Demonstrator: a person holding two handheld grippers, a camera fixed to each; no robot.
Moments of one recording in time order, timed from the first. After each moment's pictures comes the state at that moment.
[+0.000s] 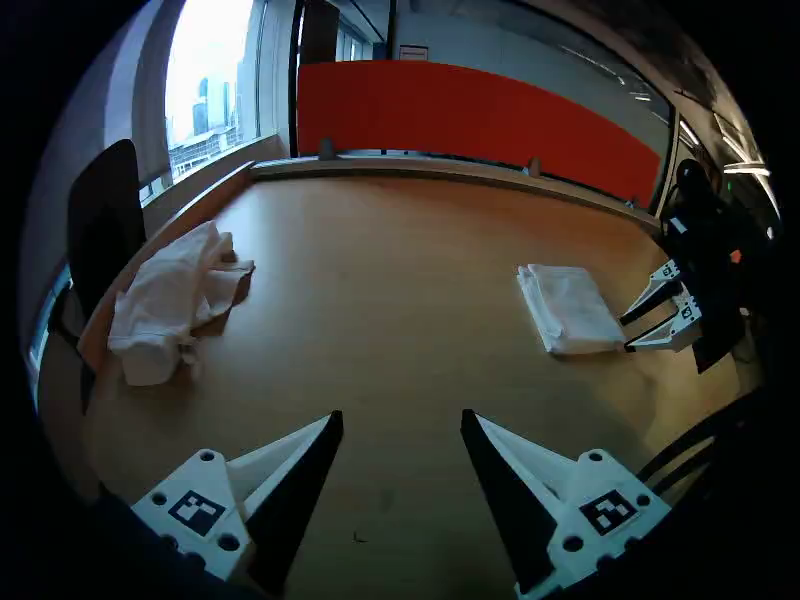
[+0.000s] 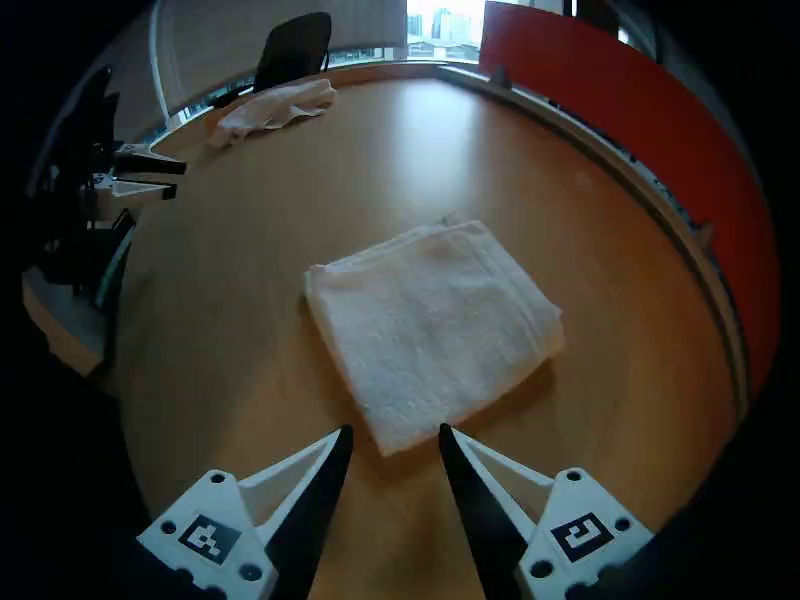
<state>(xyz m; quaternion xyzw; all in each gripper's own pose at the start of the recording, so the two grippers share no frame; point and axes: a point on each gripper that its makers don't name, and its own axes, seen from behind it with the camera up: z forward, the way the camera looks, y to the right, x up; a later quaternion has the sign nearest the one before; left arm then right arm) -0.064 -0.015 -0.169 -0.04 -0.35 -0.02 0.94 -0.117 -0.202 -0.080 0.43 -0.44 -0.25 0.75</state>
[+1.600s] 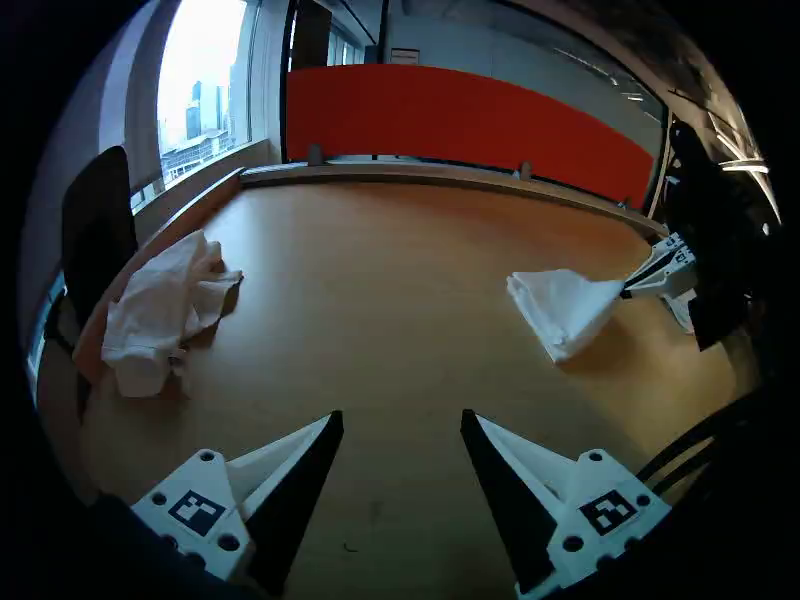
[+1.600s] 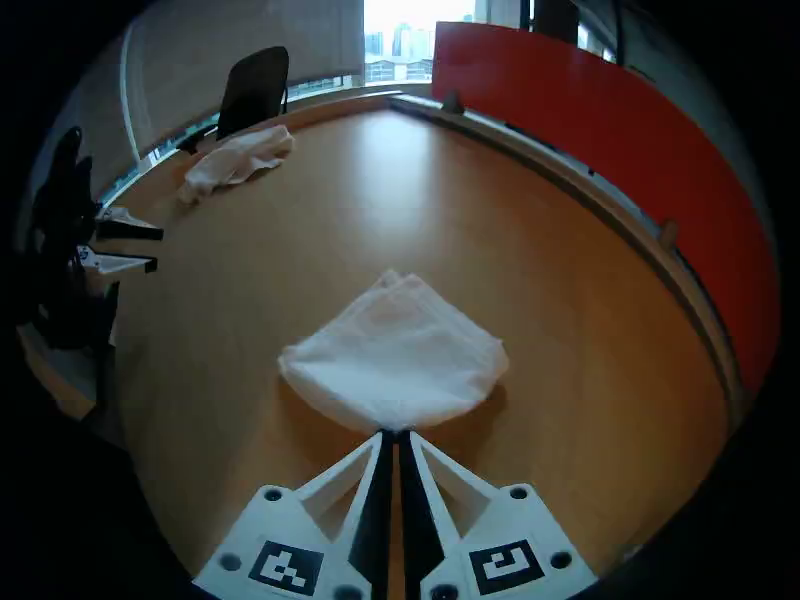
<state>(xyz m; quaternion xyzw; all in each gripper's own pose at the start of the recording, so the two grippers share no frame) -0.057 -0.003 -0.159 -0.05 -0.34 -0.02 0.94 -0.052 -0.212 -0.037 0.39 -0.41 -0.20 0.80</state>
